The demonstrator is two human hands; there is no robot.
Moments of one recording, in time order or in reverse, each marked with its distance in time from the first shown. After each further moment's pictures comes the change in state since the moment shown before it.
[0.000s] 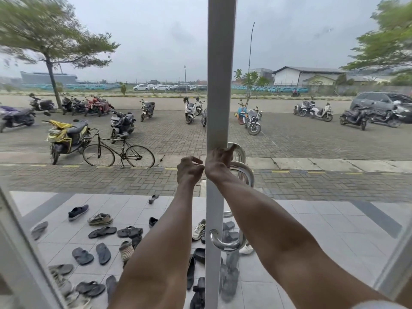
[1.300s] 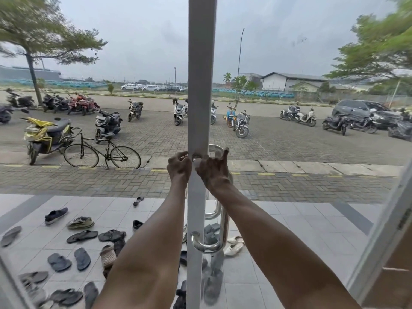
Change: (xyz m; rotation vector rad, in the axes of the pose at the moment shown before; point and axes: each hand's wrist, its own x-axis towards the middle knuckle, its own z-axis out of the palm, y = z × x) left_hand -0.009 0.024 0.034 -0.301 0.139 -0.017; right_hand -0.017 0.056 0.034 -0.019 0.193 -0.263
